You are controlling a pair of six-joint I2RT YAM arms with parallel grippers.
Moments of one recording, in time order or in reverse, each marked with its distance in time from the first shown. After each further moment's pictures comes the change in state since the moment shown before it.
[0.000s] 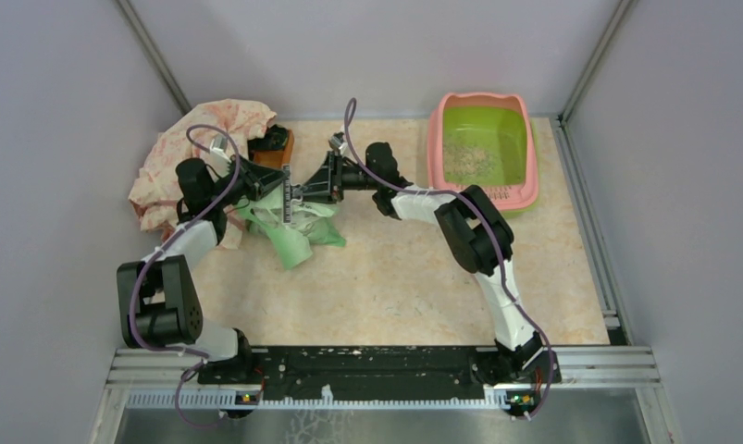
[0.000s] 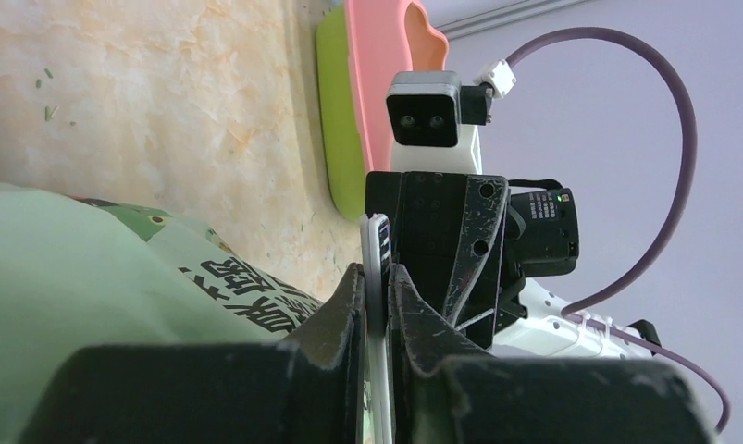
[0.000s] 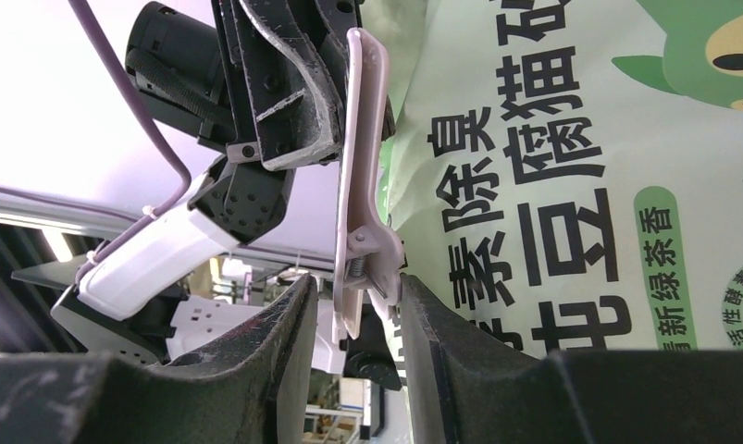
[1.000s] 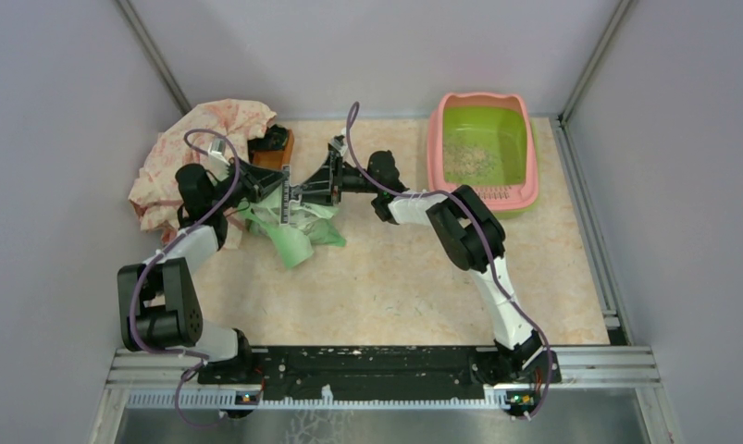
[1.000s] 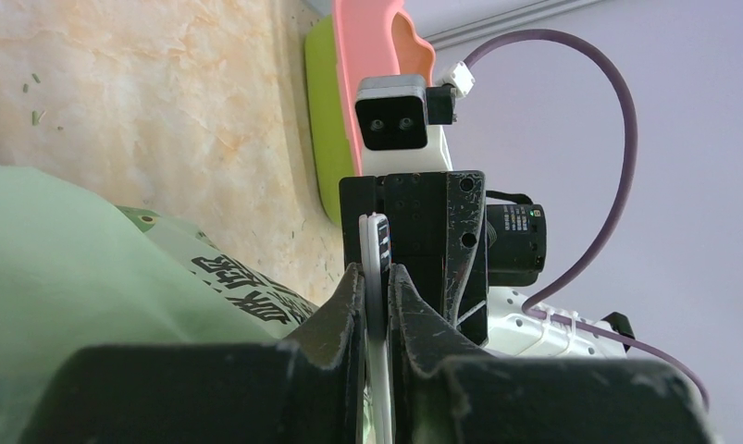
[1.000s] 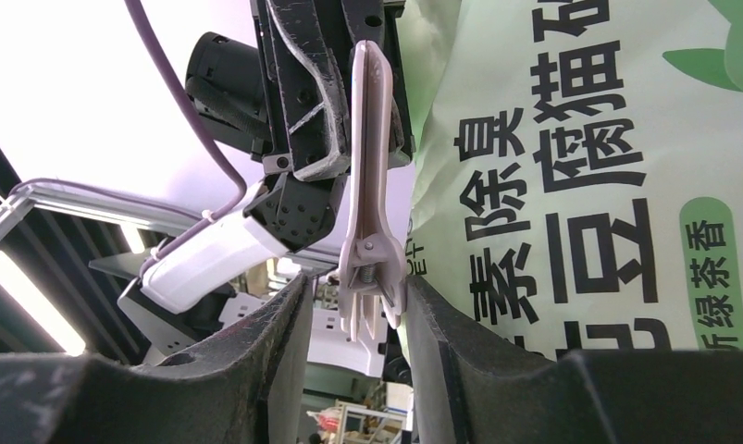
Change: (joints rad) left arm 0.000 -0.017 -0.055 0.106 -0.014 -0.055; right arm 0.005 0.075 0.000 0.262 -0.001 0.232
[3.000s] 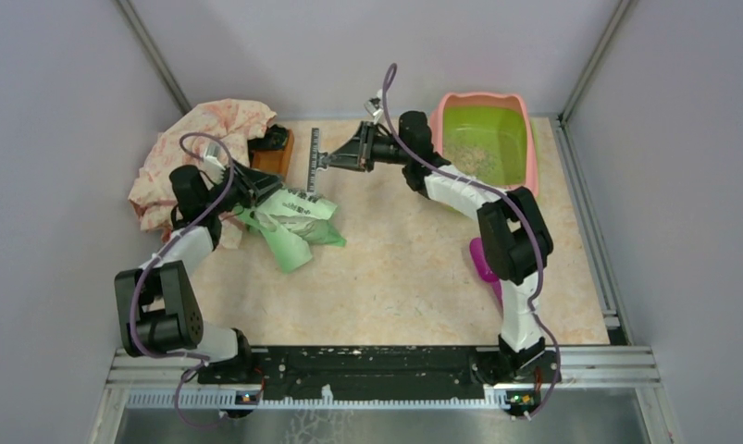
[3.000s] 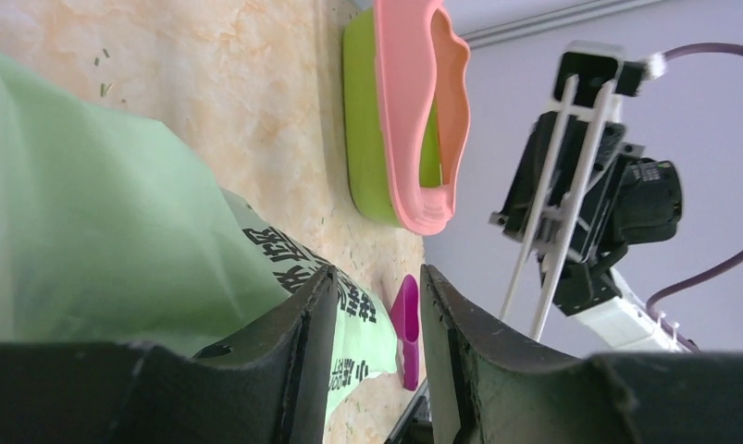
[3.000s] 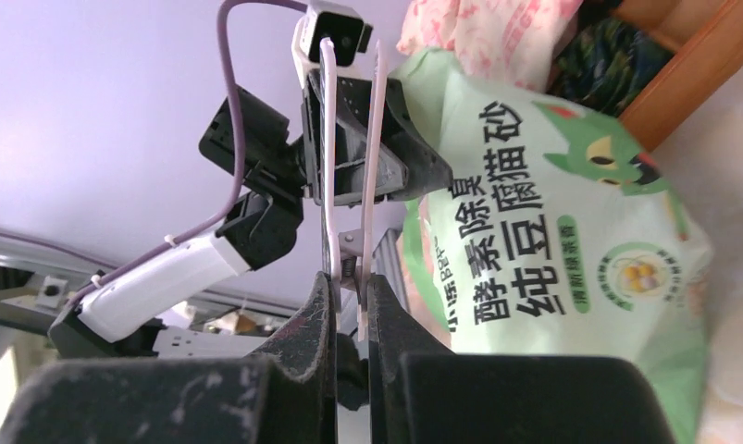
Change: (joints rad) left arm 0.058 -0.030 -0.007 -0.121 0.011 0.077; right arm -0.124 -0.285 -0.044 -0.503 0.044 -0.460
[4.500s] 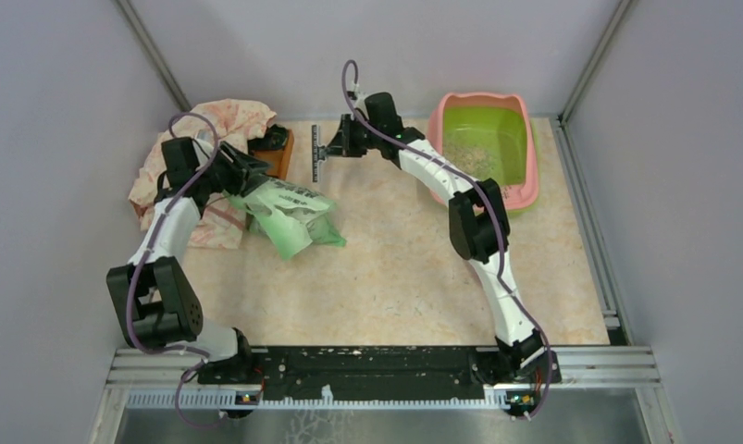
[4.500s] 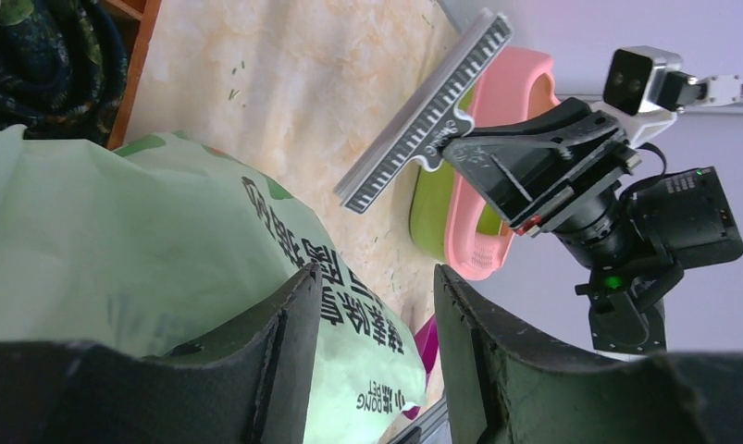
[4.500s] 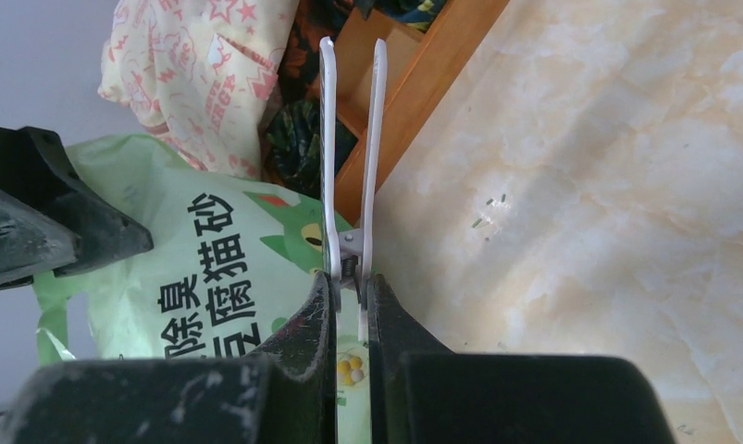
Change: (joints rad) left arm 0.006 0.065 0.353 -0.657 -0.202 0.167; right arm -0.002 0.342 0.662 -0.759 0.335 -0.597
